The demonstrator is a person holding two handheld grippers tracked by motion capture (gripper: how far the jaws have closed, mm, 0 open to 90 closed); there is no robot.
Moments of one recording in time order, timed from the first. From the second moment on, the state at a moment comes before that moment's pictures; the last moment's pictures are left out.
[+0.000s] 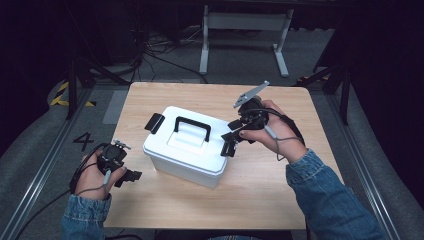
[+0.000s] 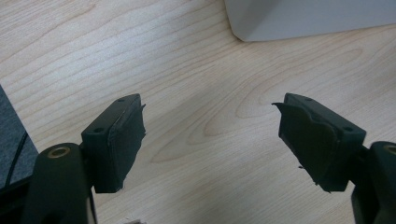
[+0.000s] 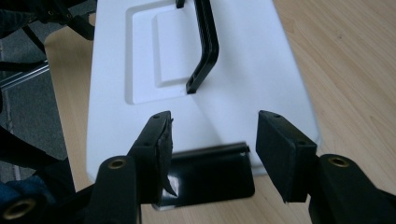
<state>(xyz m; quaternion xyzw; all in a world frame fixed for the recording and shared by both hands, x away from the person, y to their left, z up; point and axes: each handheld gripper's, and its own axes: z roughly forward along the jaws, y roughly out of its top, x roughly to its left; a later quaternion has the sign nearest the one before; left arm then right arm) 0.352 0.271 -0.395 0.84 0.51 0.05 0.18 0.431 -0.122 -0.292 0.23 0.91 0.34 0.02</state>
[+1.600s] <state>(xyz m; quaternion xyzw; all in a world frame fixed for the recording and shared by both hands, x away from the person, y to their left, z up) 0.358 0.271 -0.394 0.84 0.50 0.05 0.18 0.441 -0.051 -0.302 0.18 0.93 0.32 0.03</state>
